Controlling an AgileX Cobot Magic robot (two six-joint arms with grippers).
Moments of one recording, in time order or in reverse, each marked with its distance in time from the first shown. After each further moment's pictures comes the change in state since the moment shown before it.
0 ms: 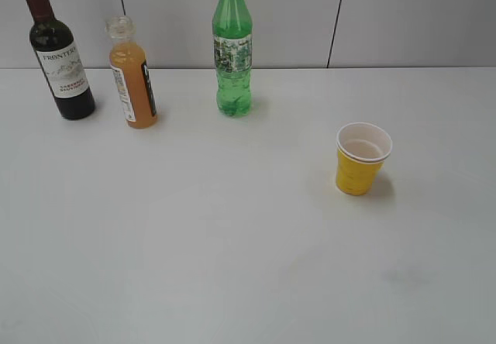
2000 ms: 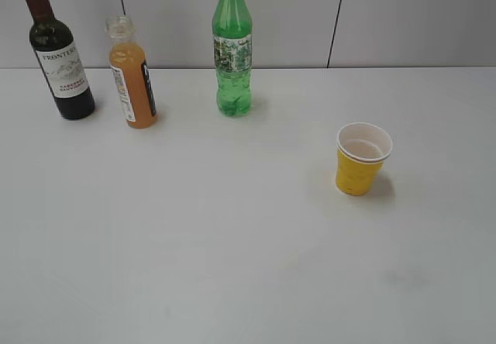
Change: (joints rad) left arm 0.000 0.000 0.000 0.000 0.001 0.000; right arm 0.000 0.076 -0.021 0.089 -0.291 -0.064
